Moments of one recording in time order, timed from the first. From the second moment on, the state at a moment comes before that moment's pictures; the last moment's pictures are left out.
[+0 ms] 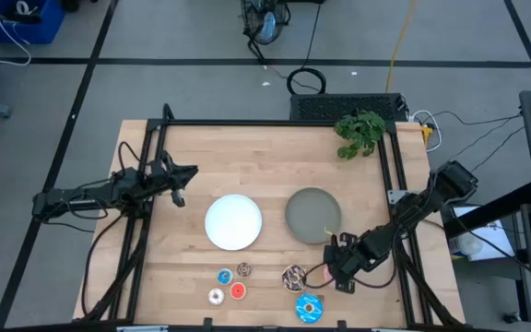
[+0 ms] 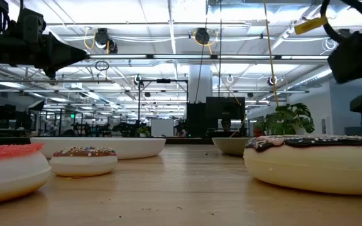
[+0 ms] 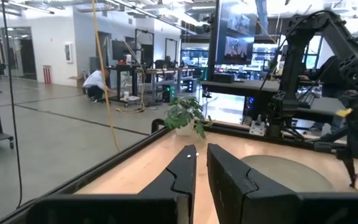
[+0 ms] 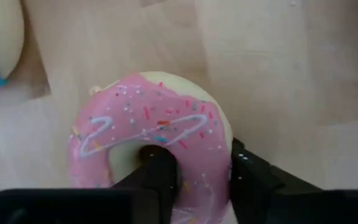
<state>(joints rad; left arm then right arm) 0.12 0.10 0.01 0.22 -0.25 -0.03 0.66 1.60 0.80 -0.53 -0.01 0.90</state>
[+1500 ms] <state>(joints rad) 0.12 0.10 0.01 0.20 -0.25 -0.02 0.61 1.42 1.29 -1.15 0.14 0.79</state>
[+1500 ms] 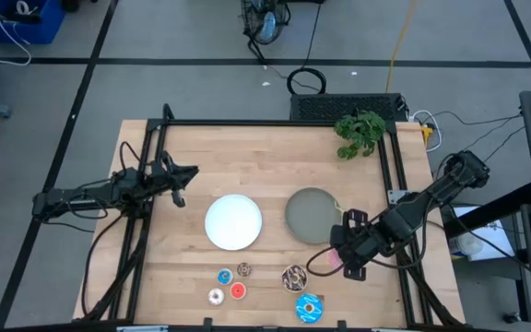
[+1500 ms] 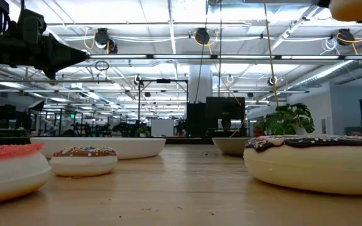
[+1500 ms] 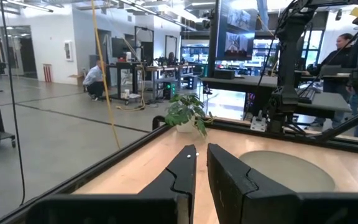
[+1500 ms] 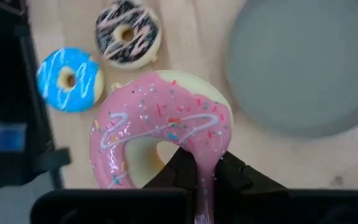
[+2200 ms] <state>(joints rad) 0.12 0.10 0.01 0.20 -0.29 0.01 0.15 1.54 1.29 -0.92 0.05 0.34</state>
